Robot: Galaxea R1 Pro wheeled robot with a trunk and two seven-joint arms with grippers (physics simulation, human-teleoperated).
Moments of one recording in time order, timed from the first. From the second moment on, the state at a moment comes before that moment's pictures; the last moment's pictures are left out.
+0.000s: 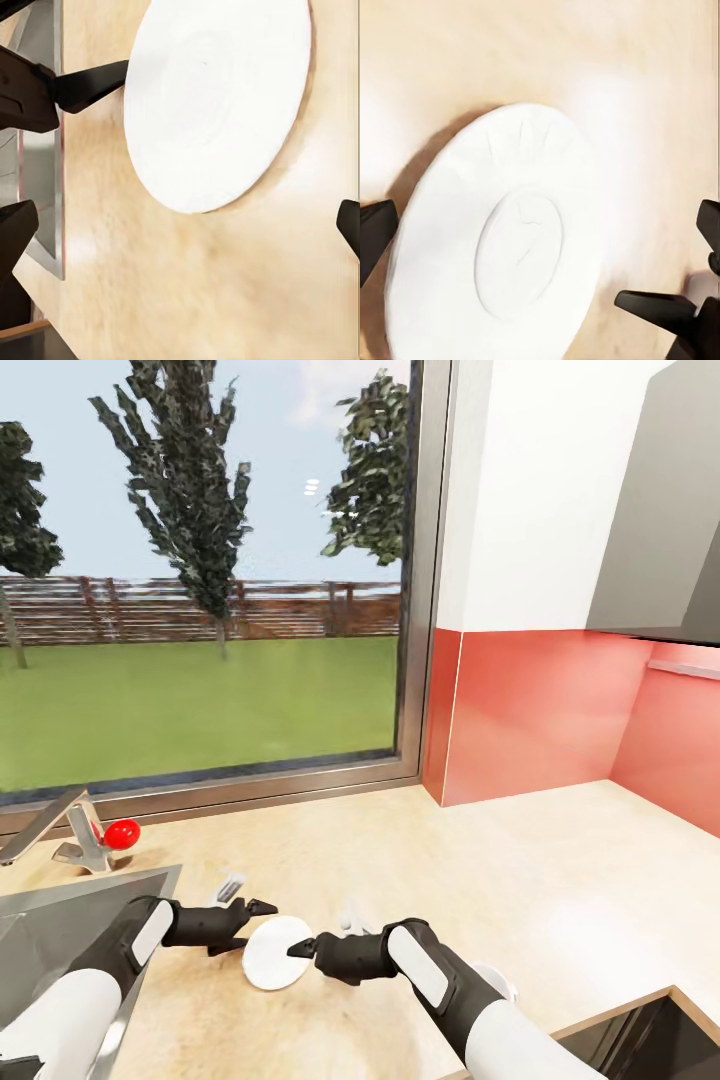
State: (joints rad) left arm -0.70 0.18 0.13 -0.50 0.38 0.97 -0.58; right arm -0.62 0.17 0.53 -0.63 -1.00 0.72 0.15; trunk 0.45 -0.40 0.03
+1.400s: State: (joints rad) left arm -0.70 0.13 0.13 -0.50 0.38 0.97 -0.58; right arm -0.62 0.17 0.53 -0.62 -1.00 0.59 0.15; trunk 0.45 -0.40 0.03
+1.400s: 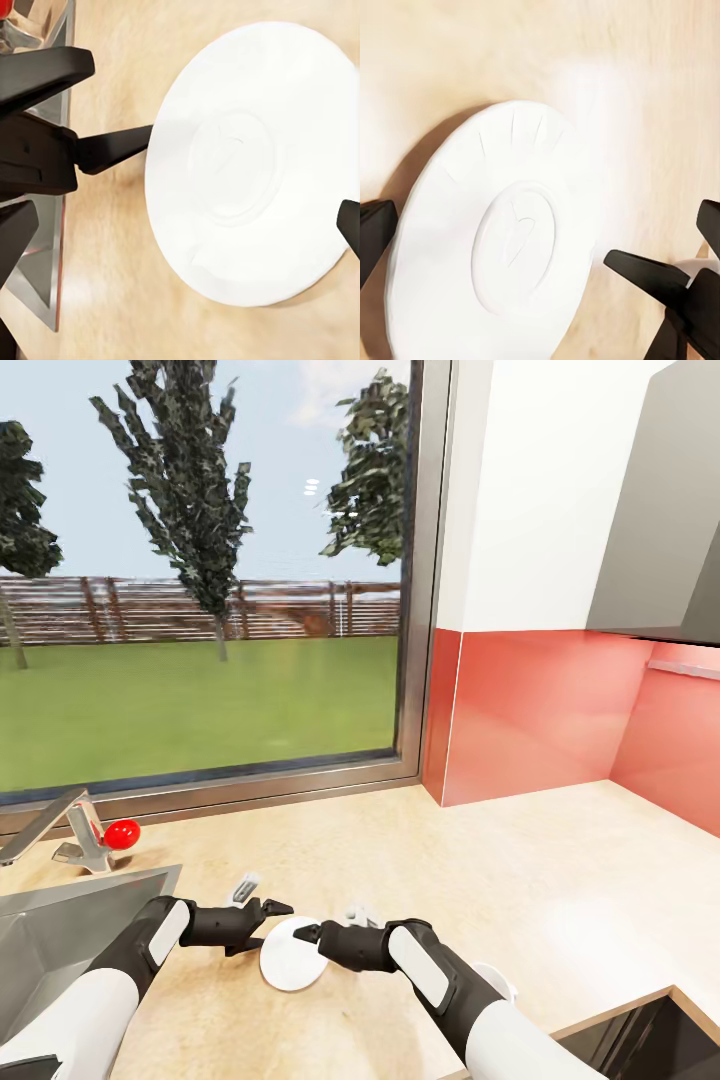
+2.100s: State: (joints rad) left arm -0.70 0.11 0.13 -0.50 0.38 0.97 -0.61; right arm -0.62 0.17 0.53 -0.59 -1.00 0.59 0.15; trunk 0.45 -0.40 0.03
